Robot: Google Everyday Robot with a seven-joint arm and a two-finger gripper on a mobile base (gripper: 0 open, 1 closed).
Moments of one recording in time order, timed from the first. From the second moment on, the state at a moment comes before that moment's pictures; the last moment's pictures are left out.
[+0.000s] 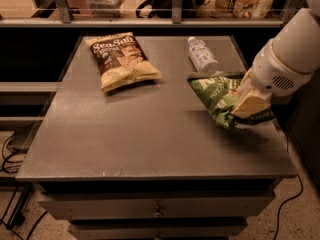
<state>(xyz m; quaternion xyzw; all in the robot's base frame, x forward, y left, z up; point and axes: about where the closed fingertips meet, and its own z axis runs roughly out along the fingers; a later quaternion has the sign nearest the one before) 0.484 -0.172 0.904 -0.60 0.78 0.03 0.18</state>
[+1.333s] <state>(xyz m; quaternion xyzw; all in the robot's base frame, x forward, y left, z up) 0.509 -0.113 0.938 -0.62 0.74 0.05 0.24</state>
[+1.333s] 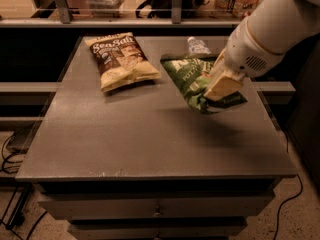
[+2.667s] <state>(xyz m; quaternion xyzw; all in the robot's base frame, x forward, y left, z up) 0.623 -0.012 0.899 -0.60 0.74 0.08 0.30</state>
